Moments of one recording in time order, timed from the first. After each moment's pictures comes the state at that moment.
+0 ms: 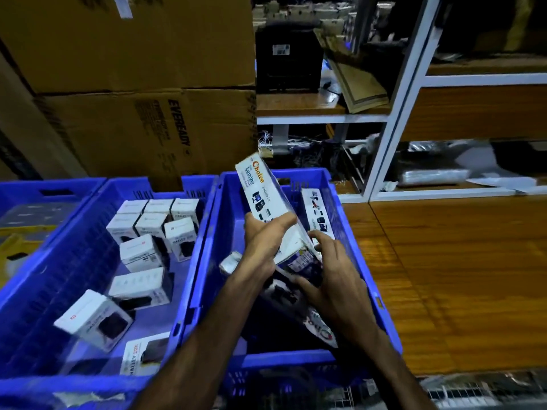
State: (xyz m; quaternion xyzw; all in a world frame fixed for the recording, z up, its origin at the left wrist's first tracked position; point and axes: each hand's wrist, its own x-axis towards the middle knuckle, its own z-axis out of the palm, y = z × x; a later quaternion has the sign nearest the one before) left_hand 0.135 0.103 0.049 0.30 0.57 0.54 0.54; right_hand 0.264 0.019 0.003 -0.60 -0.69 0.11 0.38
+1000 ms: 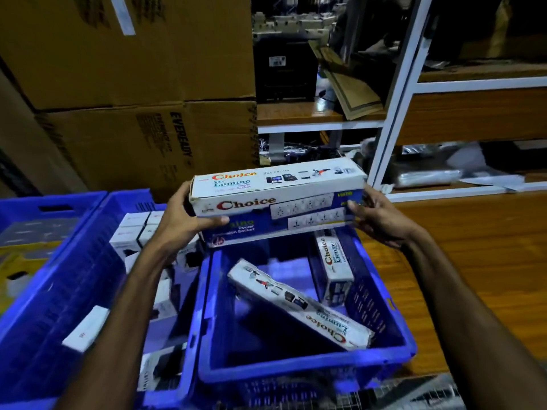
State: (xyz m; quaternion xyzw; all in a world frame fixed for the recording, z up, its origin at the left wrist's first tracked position) left_hand -0.042 0.139 0.079 0.61 0.51 0.46 0.40; right_hand 0.357 0.133 0.056 -0.42 -0.52 0.56 0.49
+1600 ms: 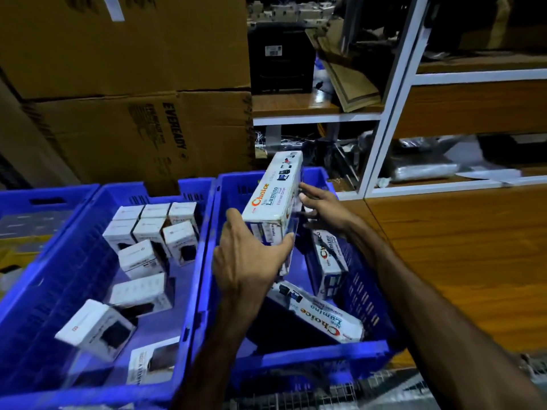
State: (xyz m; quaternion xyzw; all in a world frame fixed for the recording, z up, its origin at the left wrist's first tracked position) left_hand 0.098 0.046 0.071 0.56 0.73 0.36 0.12; right_hand 0.281 0.177 0.031 -0.54 -0.47 0.57 0.40
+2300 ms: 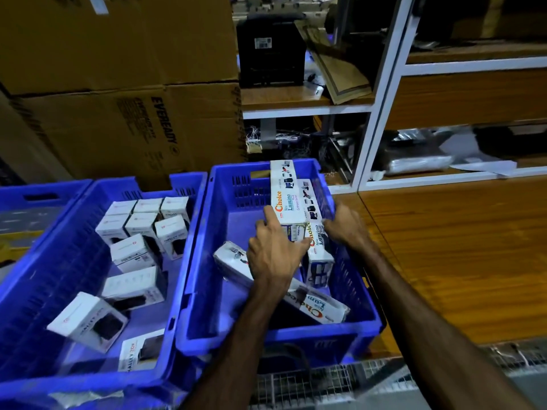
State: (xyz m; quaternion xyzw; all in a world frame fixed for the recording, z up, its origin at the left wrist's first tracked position) left_hand 0.162 0.073 0.021 0.63 0.72 0.28 0.13; right_hand 0.328 0.139 0.000 -0.75 -0.57 0.21 0.24
